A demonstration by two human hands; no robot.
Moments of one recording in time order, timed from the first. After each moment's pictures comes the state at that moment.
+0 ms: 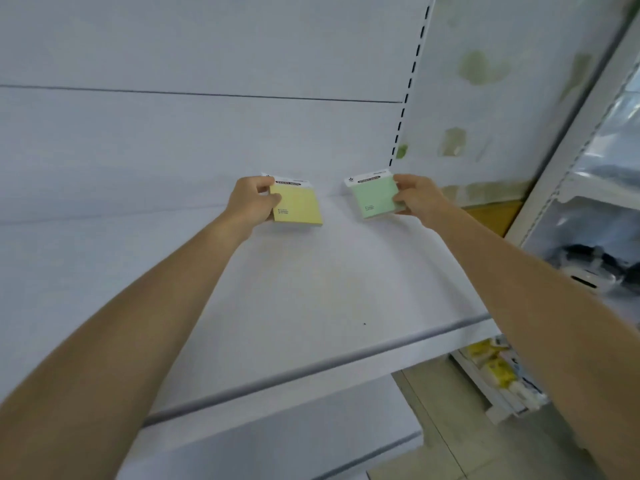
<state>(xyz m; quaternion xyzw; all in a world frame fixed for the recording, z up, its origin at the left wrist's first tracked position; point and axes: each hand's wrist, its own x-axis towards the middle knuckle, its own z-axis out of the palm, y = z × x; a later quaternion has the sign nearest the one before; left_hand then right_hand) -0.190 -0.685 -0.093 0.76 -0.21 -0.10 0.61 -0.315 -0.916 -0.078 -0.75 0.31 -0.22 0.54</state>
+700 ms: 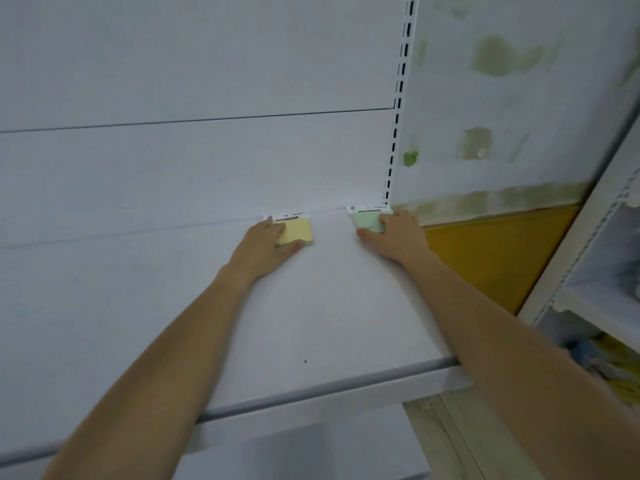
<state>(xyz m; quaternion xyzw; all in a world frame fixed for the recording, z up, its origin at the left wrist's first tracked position) -0.226 -0.725 -0.119 0.93 -0.29 0.00 0.24 -0.316 -0.935 -0.119 -0.95 0.27 -0.11 0.15</state>
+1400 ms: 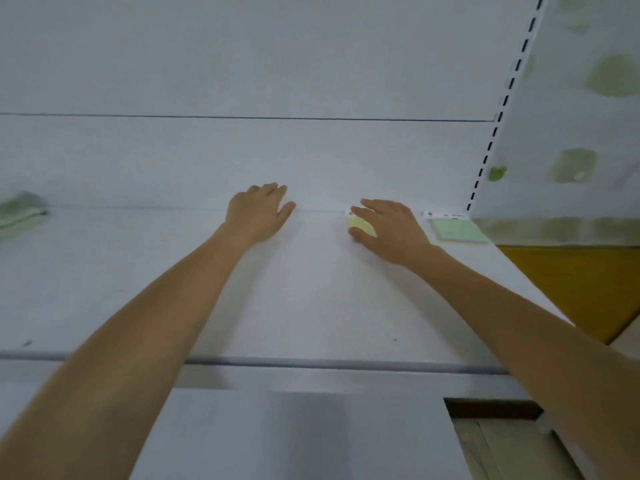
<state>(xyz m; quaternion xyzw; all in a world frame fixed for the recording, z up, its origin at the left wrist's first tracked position) -0.207 -0.596 -0.076 0.96 -0.23 0.16 0.02 -0.286 -0.814 -0.096 -0.99 -0.03 -0.16 0.03</state>
